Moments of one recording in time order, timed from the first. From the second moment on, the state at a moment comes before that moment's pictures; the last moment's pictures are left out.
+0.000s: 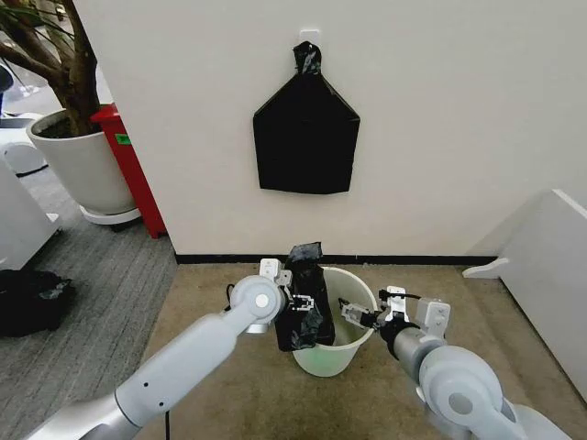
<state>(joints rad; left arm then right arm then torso) 0.63 -1.13 0.29 -1.72 -1.51 0.74 -0.94 -1.21 0.83 0.10 2.31 1.27 -0.44 0.83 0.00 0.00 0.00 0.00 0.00</state>
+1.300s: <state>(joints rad) 0.66 -1.15 0.27 -1.73 -1.50 0.74 -0.96 -0.85 1.04 -0.08 1.99 1.55 -0.44 0.98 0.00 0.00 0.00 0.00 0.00</state>
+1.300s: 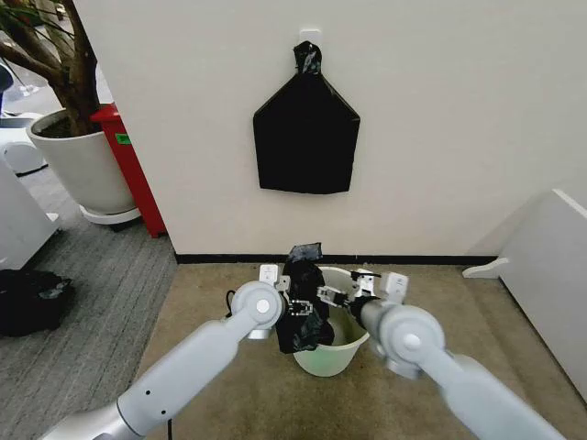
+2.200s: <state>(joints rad) 0.67 -1.16 0.27 -1.73 -1.48 0.74 -0.96 -0.80 1.13 -0.11 1.81 1.58 -0.44 1.05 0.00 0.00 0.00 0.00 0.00</state>
